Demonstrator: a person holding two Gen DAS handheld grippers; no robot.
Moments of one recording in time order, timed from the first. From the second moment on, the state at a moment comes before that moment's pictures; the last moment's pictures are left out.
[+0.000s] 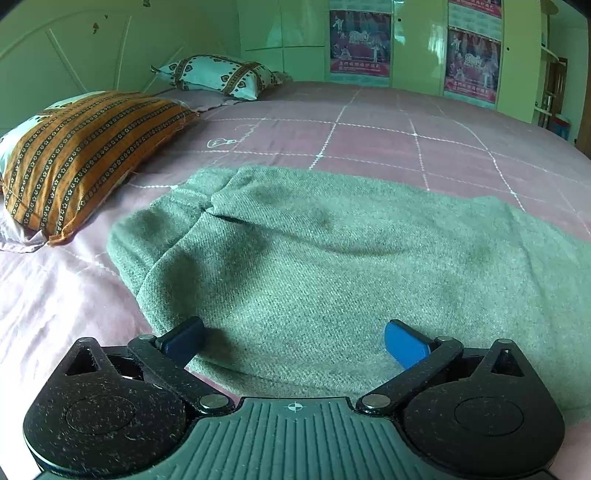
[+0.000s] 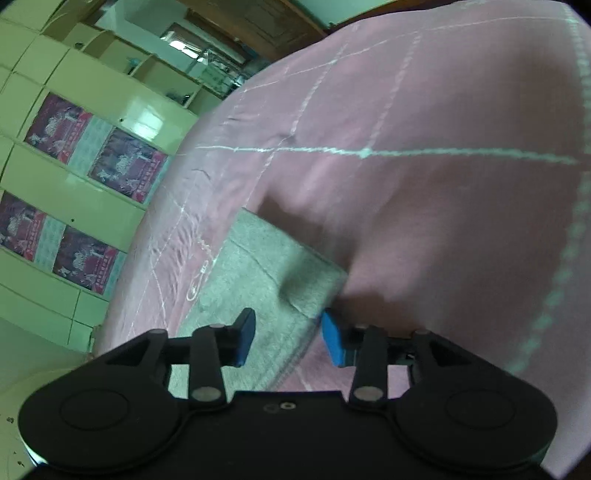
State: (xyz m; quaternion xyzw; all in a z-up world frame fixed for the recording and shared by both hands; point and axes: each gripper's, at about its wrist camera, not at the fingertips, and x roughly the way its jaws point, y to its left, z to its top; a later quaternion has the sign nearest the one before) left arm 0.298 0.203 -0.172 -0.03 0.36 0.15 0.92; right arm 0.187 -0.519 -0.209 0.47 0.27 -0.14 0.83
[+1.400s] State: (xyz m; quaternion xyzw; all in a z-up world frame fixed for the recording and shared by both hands) left arm 0.271 0.133 -0.161 0.00 0.38 0.12 0.92; right arm 0.189 -0.536 -0.183 0.42 0.24 -0.11 0.87
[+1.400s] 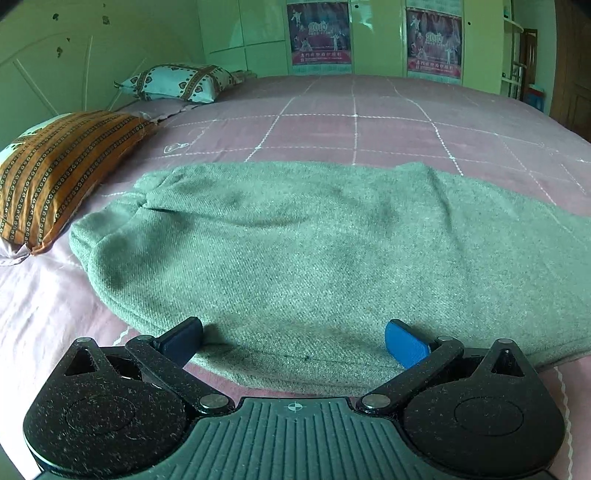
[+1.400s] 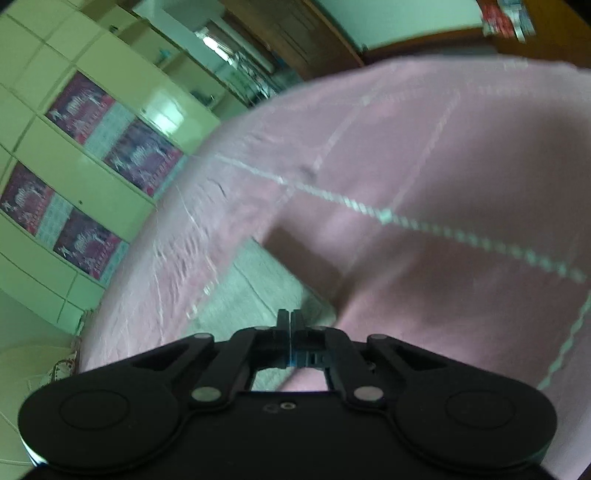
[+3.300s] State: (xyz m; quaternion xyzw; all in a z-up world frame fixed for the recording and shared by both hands) left arm 0.277 0.119 -0.132 -0.09 0.34 0.14 0.93; right arm 0.190 -0.533 -0.200 0.46 0.26 -0.08 0.84
